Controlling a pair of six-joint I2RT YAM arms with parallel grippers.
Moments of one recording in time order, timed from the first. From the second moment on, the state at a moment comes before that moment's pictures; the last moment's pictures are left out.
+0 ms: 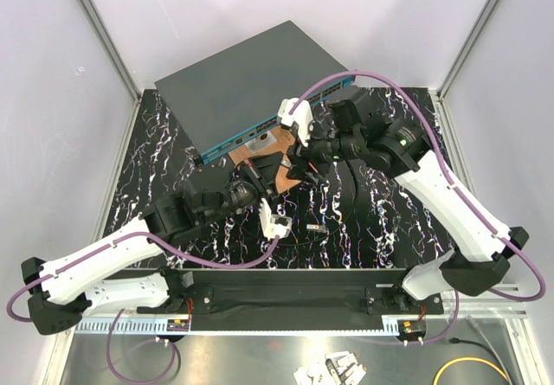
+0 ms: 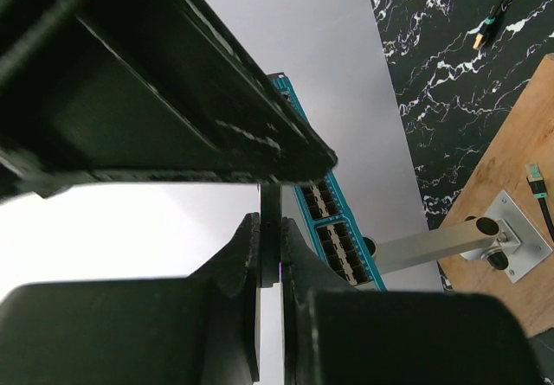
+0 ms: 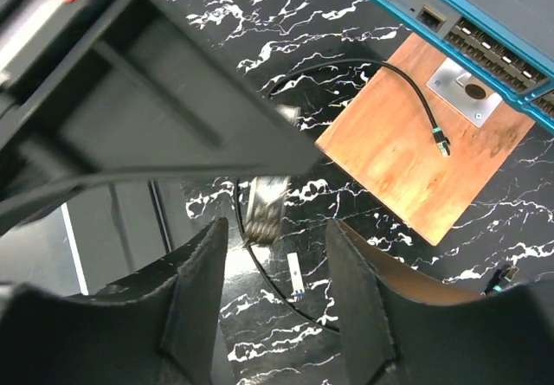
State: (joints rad) left arm -1.05 0.97 1.04 -0.25 -0.04 1.60; right arm 0.80 1.45 1.85 -1.02 -0.38 -0.30
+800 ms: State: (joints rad) left arm -1.05 0.98 1.07 -0.31 -0.18 1.25; right arm 0.81 1.45 1.77 -0.90 -0.24 -0.20
